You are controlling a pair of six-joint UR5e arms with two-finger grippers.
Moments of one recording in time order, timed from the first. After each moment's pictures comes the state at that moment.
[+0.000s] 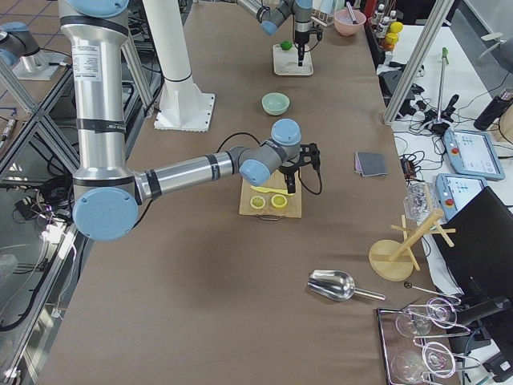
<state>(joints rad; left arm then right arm) -0.80 -2.12 -1.61 -1.79 -2.14 -1.04 0.99 -1.51 1.79 -1.06 2.22 0.79</state>
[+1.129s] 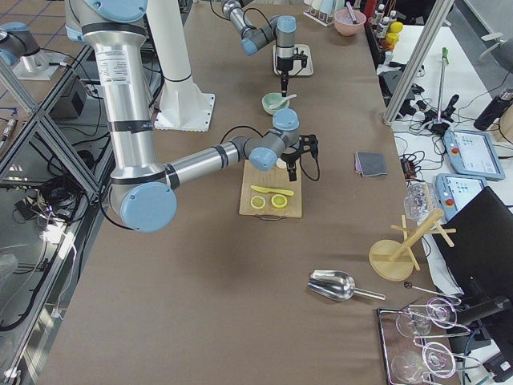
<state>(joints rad) -0.61 -2.30 -1.54 -1.87 -2.02 -1.21 0.85 -1.42 1.74 -1.06 2.07 0.92</state>
